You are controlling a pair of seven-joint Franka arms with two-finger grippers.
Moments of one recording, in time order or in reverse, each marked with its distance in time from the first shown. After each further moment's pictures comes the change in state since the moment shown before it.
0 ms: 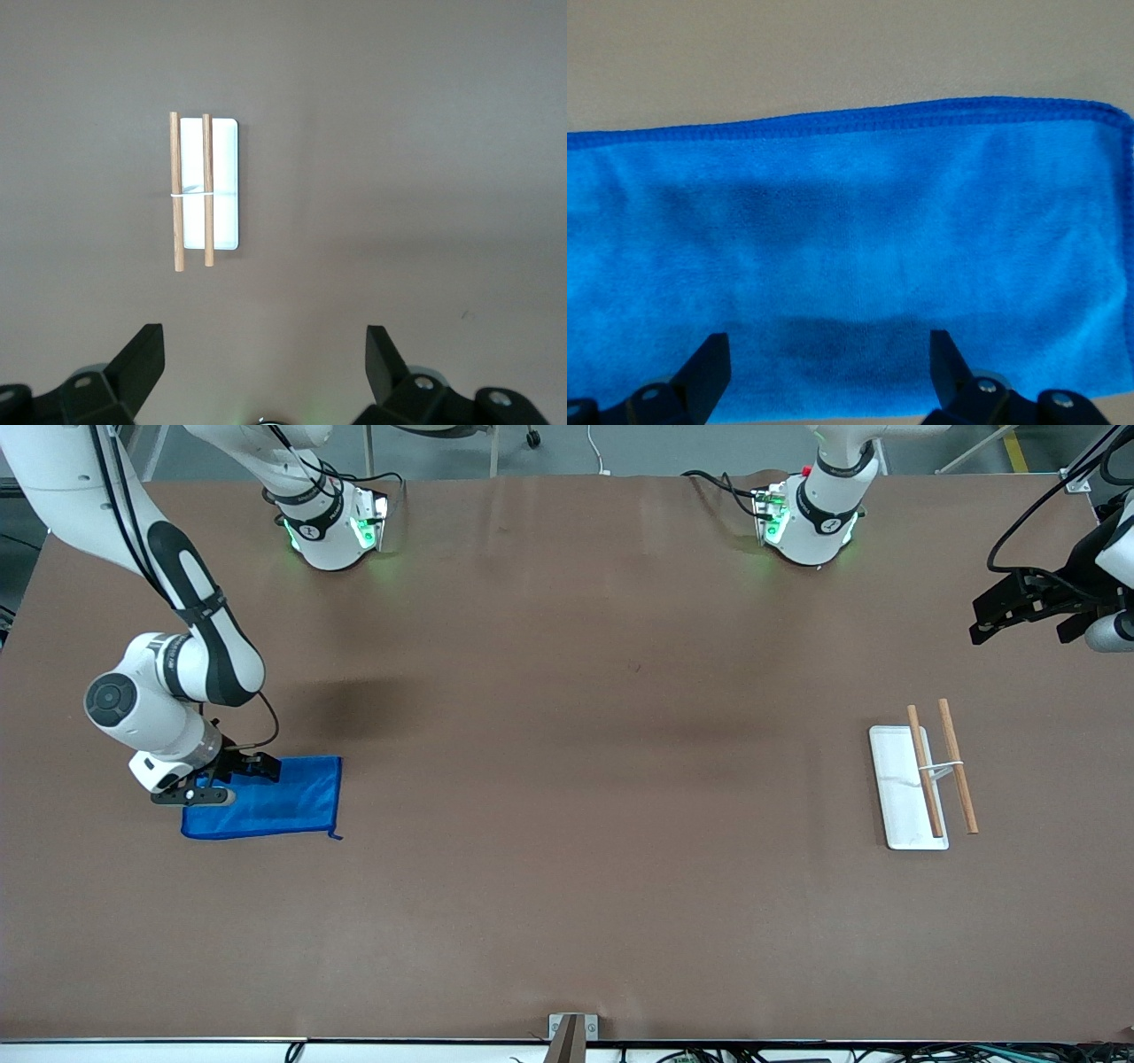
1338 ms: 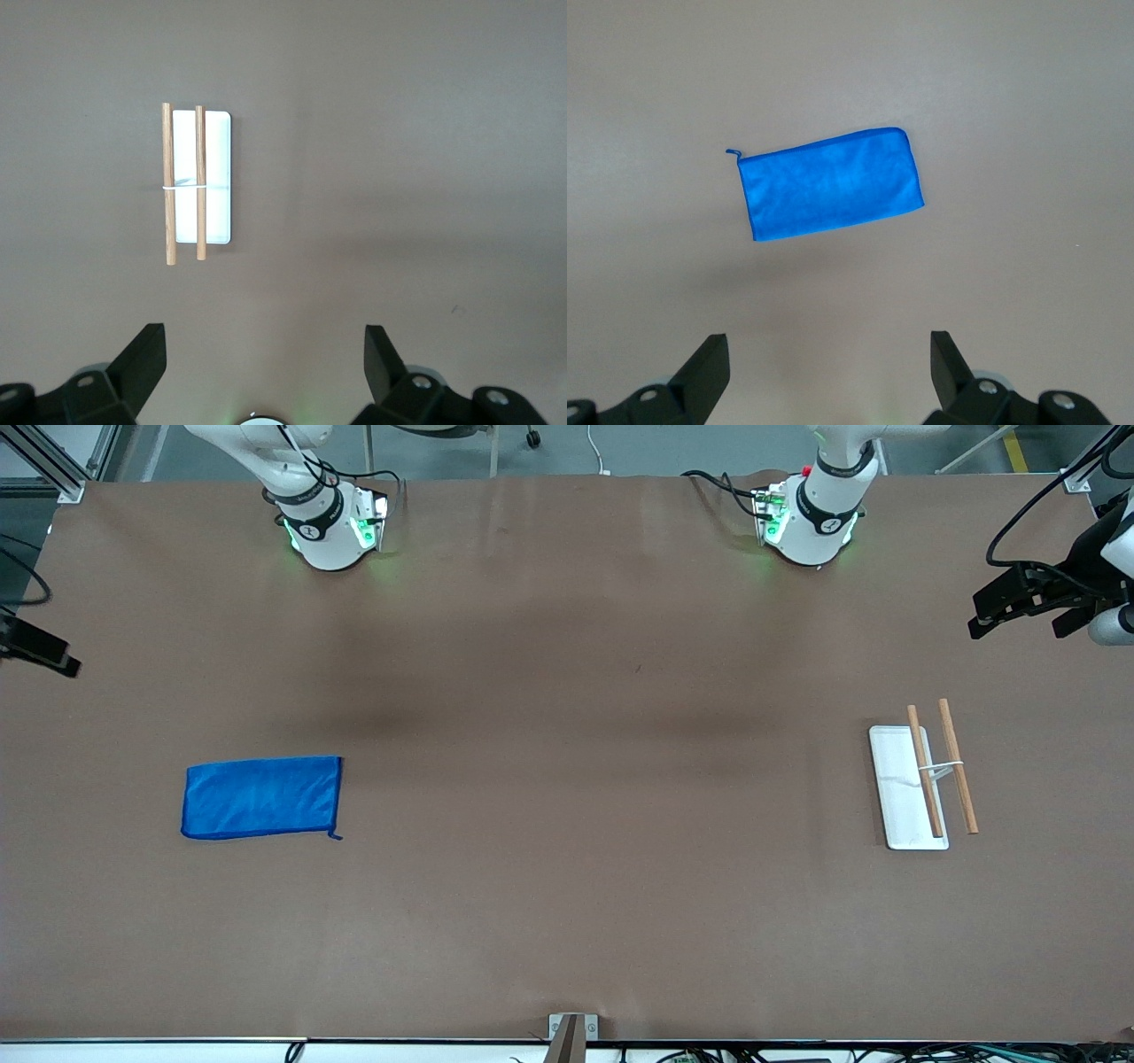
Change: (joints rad) left arm 0.003 -0.017 0.011 -0.025 -0.027 -0.002 -0.002; right arm -0.009 -0.362 -0.001 0.661 0.001 -1.107 0.107
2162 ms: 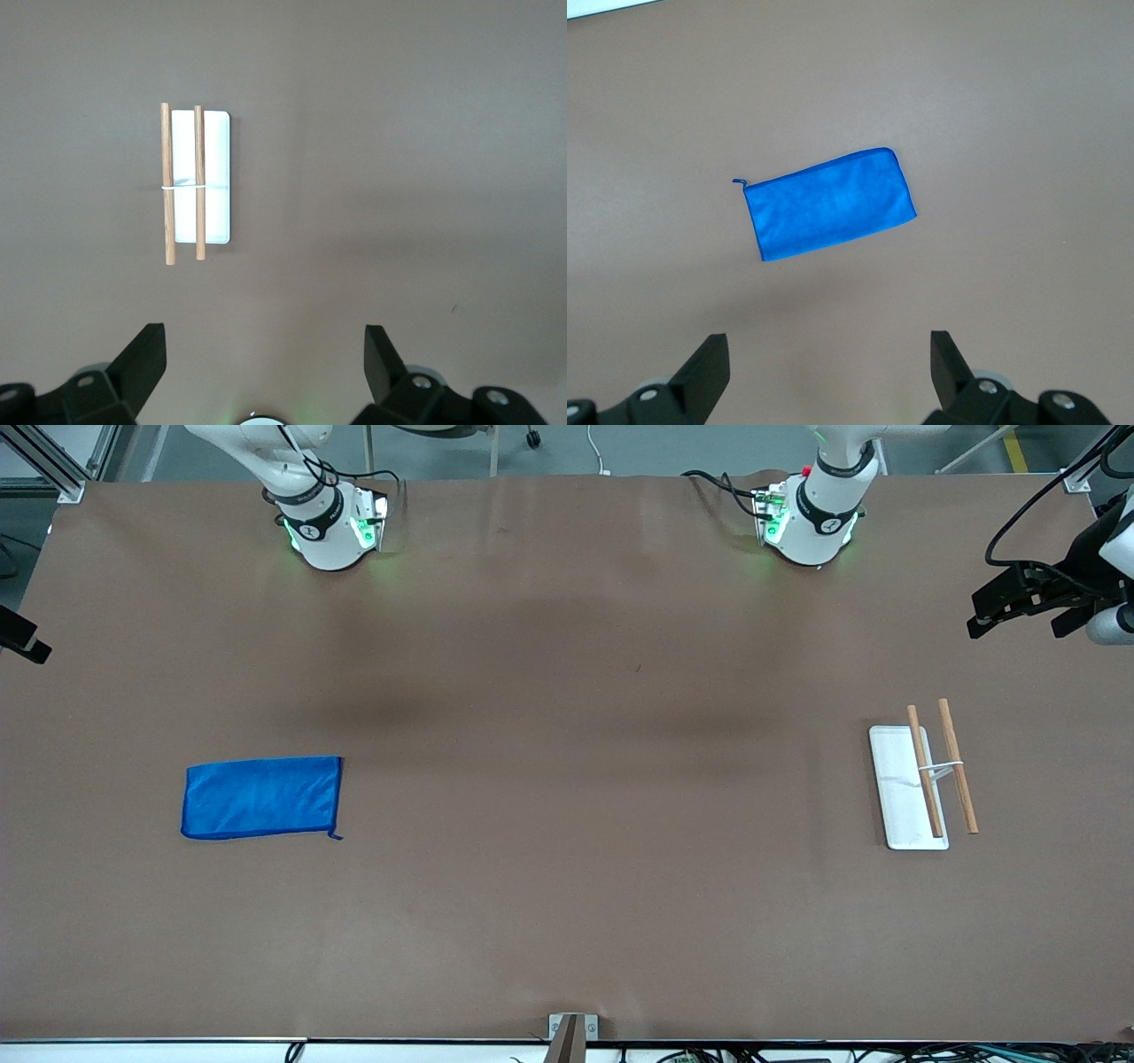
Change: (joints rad) left arm -0.001 -0.001 -0.002 0.000 0.000 0.000 0.000; right arm -0.007 -0.064 -0.003 0.076 0.000 -0.052 0.080
